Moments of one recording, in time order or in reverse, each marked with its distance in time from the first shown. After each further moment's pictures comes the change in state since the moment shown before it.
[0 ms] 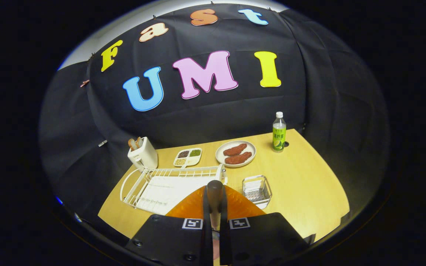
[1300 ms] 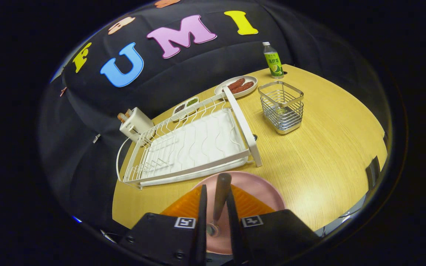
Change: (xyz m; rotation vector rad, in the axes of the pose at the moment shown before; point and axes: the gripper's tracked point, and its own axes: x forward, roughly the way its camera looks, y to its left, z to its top) arm 0.029 0.044 -0.183 0.225 0.251 -0.049
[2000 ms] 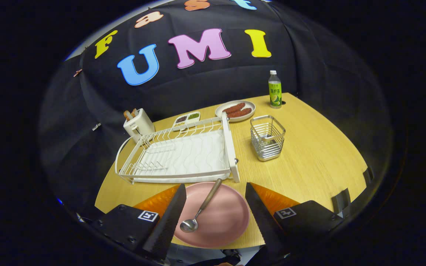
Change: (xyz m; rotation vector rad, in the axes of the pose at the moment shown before) arm -0.062 -0.016 0.056 -0.202 -0.156 -0.034
